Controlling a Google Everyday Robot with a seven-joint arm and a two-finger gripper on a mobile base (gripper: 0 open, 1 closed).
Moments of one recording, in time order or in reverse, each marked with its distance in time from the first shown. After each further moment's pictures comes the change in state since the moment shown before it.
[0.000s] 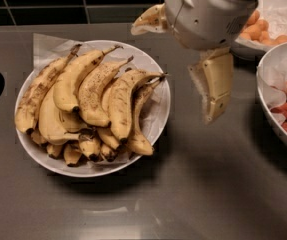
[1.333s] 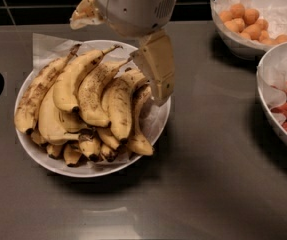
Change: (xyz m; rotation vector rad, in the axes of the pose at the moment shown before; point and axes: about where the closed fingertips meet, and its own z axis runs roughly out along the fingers) arm -0.057 -0.057 0.018 -0.004 -0.006 -0.241
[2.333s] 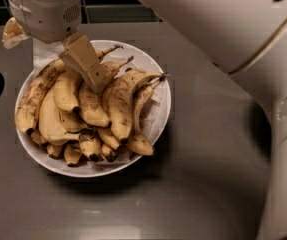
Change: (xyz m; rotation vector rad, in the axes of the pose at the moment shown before) arm -0.047 -0.101 0.078 -0.104 -0.054 -0.285
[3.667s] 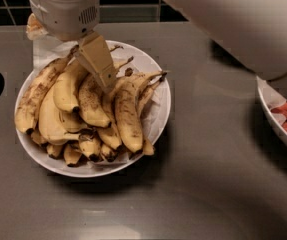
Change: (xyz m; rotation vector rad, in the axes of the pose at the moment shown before) arm 0.021 0.020 -0.009 0.030 0.098 0.151
